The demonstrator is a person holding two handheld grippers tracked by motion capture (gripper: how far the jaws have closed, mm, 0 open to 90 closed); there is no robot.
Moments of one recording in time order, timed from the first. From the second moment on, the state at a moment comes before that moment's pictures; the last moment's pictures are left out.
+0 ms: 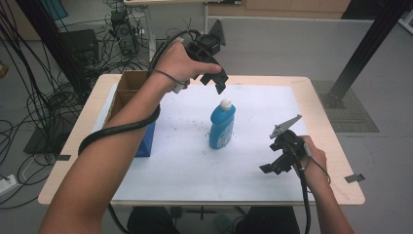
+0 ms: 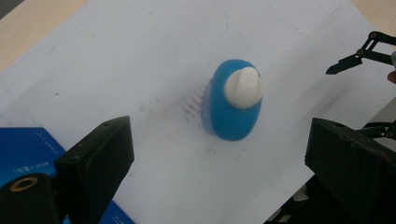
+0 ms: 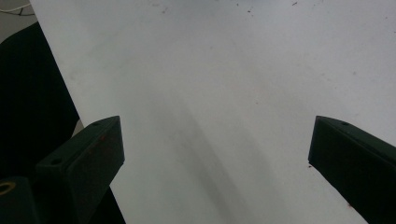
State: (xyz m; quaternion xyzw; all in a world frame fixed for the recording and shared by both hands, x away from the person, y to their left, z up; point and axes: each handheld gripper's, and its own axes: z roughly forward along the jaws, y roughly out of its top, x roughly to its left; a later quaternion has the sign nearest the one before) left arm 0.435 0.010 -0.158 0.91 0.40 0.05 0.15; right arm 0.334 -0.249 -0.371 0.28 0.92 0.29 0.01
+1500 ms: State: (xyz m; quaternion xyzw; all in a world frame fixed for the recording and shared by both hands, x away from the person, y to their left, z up) left arm 0.437 -0.040 -0.212 0.92 0.37 0.03 0.11; right arm 0.332 -0.248 -0.375 0.28 0.92 0.28 0.01
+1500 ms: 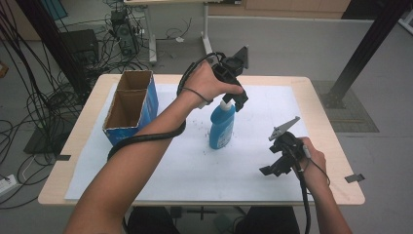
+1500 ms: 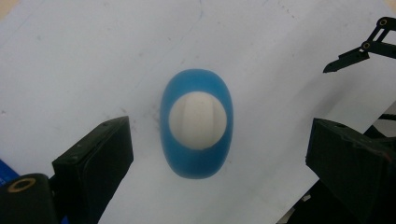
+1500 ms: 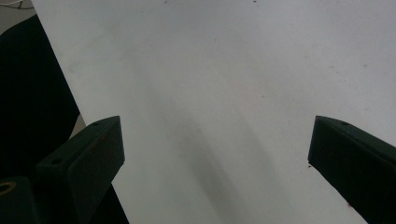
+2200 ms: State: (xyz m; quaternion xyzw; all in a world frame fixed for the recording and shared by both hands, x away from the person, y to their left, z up) left arm 0.444 -0.044 -0.231 0.92 0.38 0.05 0.11; right arm 0.331 -0.247 -0.379 0.27 0.92 0.27 0.00
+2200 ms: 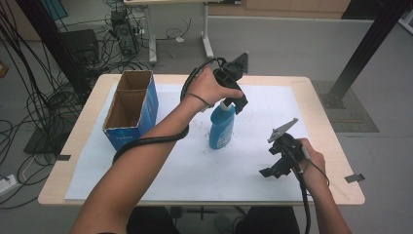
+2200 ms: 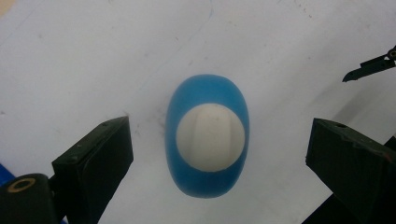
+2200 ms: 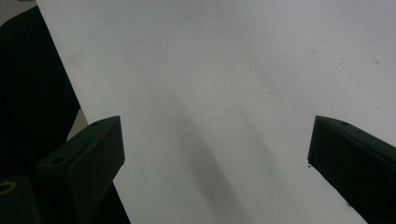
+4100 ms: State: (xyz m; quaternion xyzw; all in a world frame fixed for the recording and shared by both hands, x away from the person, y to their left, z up) left arm 0.449 -0.047 -0.273 0.92 0.39 0.04 0.11; right arm 0.329 -0.247 -0.382 0.27 0.92 0.26 0.00
